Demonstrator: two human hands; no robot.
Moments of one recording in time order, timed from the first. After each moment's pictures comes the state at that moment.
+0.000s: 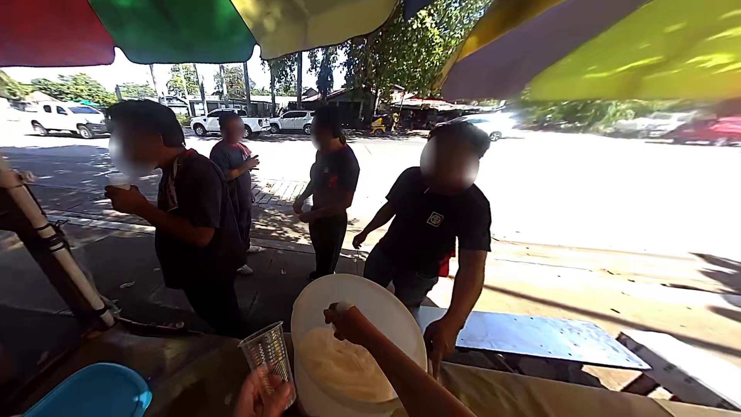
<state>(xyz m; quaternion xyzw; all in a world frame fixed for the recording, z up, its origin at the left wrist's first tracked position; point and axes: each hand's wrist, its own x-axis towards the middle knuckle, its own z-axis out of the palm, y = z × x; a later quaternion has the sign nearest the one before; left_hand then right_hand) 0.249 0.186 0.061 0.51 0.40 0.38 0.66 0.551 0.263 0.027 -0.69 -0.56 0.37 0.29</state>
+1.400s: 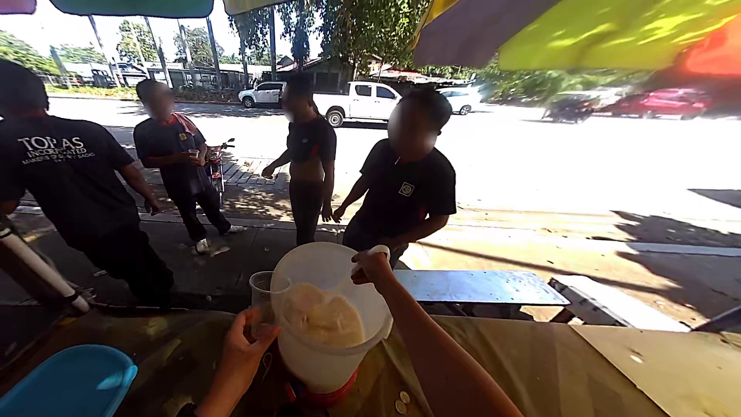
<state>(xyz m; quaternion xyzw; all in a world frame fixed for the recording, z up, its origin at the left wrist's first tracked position) 0.269 0.228 0.056 0.63 0.47 0.32 0.52 0.600 0.209 0.095 -0.76 -0.21 0.33 0.52</state>
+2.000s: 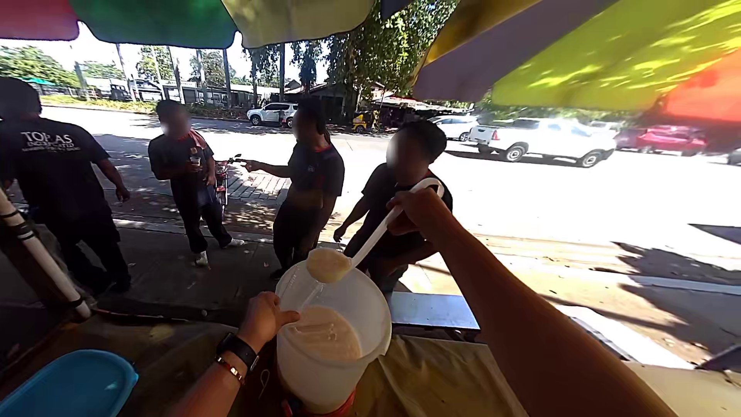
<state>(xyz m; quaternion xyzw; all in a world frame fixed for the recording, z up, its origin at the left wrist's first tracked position) 0.319 0.270 0.128 0.76 0.50 0.06 0.41 0.586 0.167 0.318 -0.77 -0.29 0.18 0.54</state>
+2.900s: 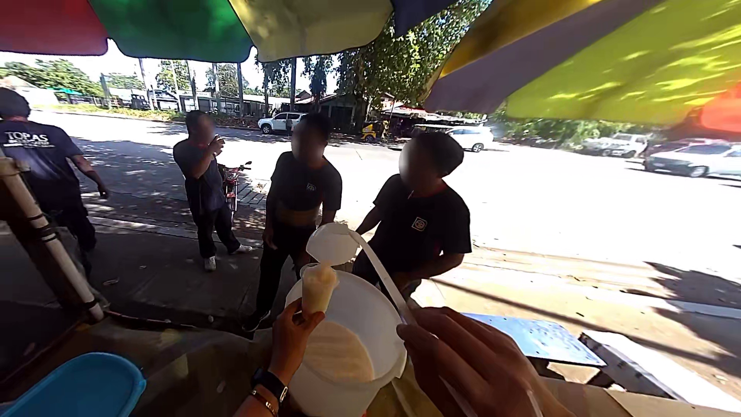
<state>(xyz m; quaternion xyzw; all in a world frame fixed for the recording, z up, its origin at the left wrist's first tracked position) 0.353 0.256 0.054 0.61 0.35 0.45 0.55 0.501 0.050 0.234 -0.43 -0.77 -0.36 0.30</state>
